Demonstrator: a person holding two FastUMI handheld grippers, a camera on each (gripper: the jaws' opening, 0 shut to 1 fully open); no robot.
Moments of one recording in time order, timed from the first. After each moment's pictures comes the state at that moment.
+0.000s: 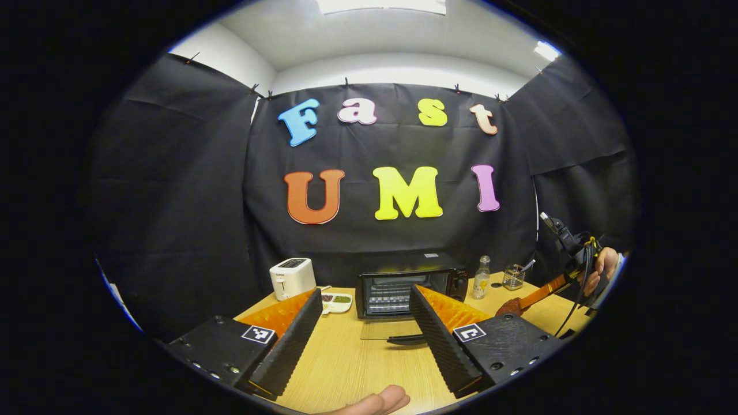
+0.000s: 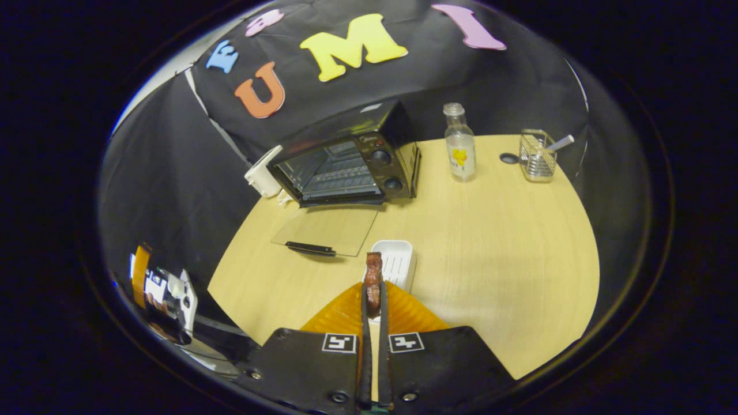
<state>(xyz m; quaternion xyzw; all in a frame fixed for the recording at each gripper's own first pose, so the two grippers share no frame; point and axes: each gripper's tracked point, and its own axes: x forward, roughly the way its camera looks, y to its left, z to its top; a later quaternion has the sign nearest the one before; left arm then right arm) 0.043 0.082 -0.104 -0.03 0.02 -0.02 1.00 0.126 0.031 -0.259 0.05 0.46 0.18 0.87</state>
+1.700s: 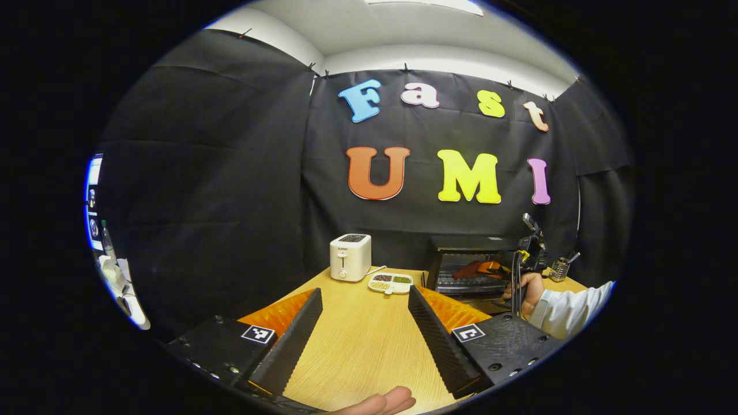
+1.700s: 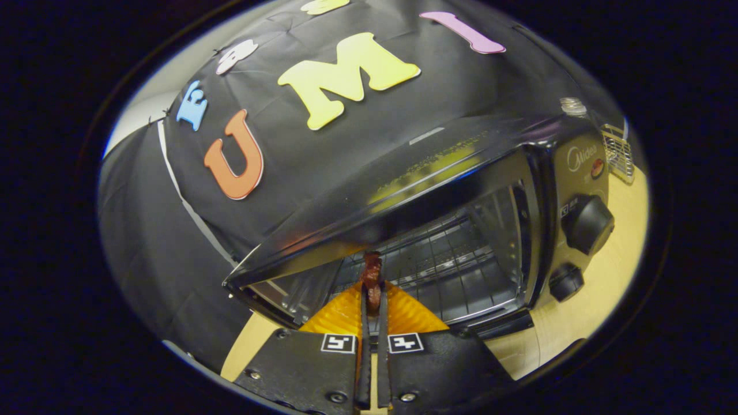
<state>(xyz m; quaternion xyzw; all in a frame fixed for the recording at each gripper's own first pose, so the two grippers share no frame) 0.038 0.227 -0.191 -0.07 0.06 0.08 0.99 0.392 0.256 -0.349 0.22 0.26 0.13 0.93</state>
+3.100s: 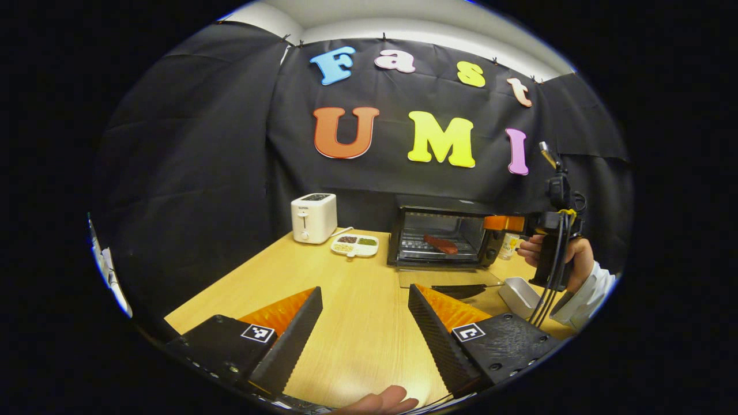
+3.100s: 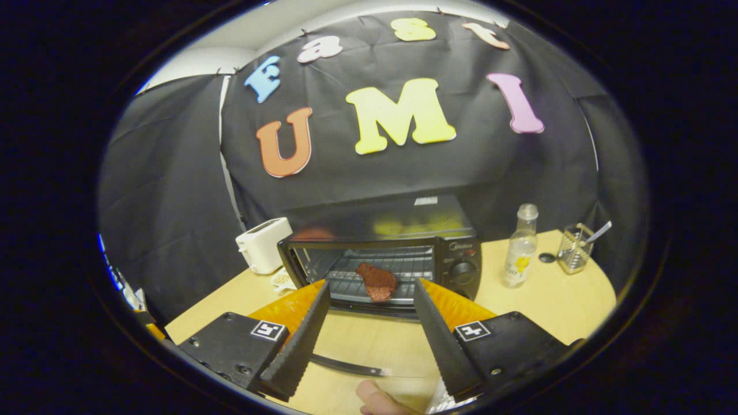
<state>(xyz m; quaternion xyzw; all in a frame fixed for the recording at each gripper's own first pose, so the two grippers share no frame) 0.062 0.130 -0.239 -0.08 0.16 -0.01 0.98 0.241 0.185 -0.230 0.02 0.18 0.15 0.97</state>
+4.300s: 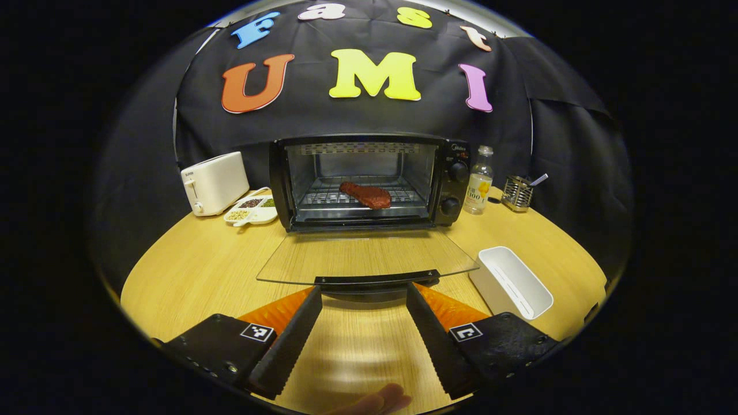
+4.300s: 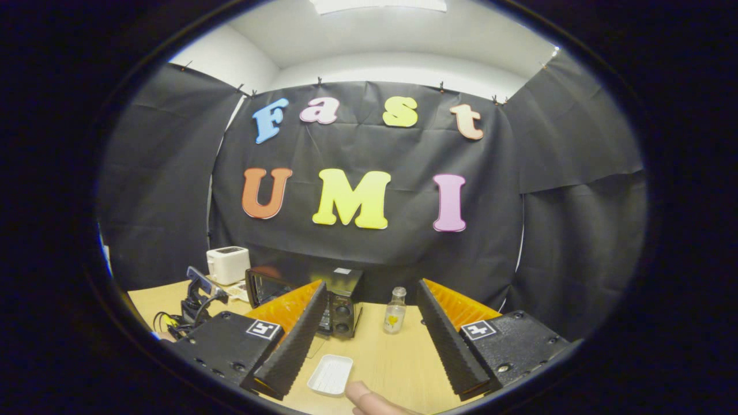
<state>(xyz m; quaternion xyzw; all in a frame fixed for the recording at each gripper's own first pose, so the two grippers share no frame) 0.174 -0.051 -0.345 -0.03 0.27 -0.11 0.96 0.105 0.033 -0.077 -0.08 0.03 0.06 0.99</state>
